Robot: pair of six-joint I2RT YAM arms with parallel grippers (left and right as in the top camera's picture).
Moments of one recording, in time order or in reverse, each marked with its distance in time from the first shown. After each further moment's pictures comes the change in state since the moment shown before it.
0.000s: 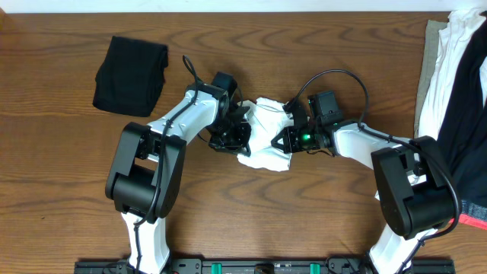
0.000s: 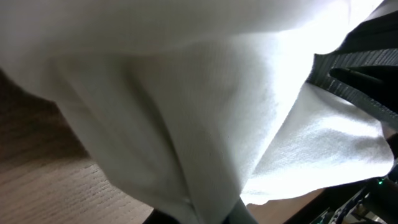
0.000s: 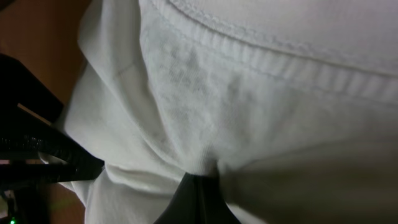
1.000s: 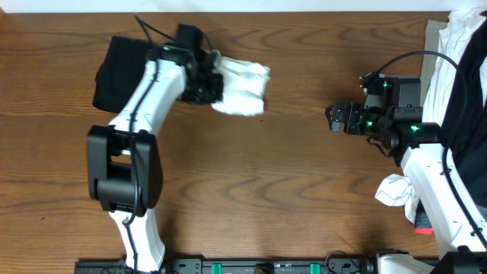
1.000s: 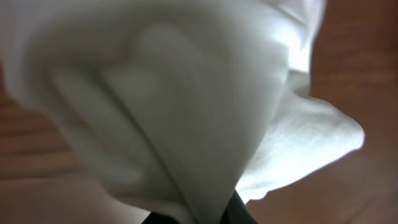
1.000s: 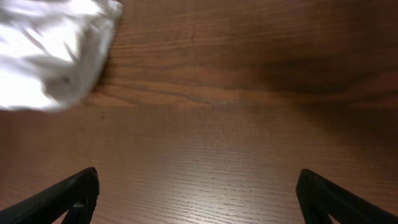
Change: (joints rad) left arm 0.211 0.000 0.332 -0.001 -0.193 0.012; right arm -0.274 -0.520 0.042 -0.375 0.416 -0.031
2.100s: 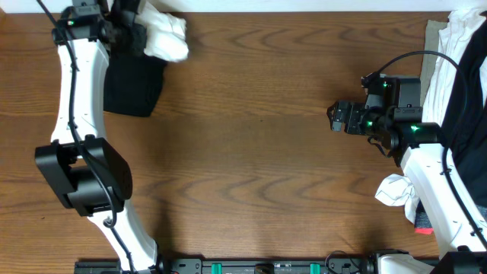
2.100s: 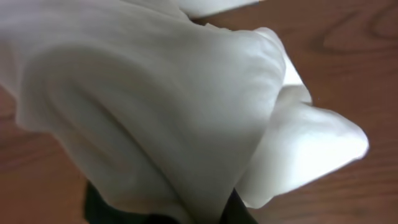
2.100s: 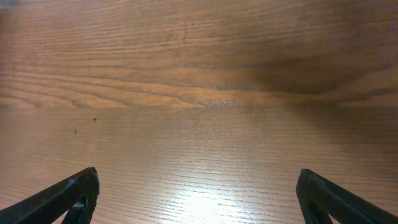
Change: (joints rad) left arm 0.312 0.000 0.299 0.075 -0.123 0.470; right arm 0.000 0.000 0.000 0.000 0.022 0.000
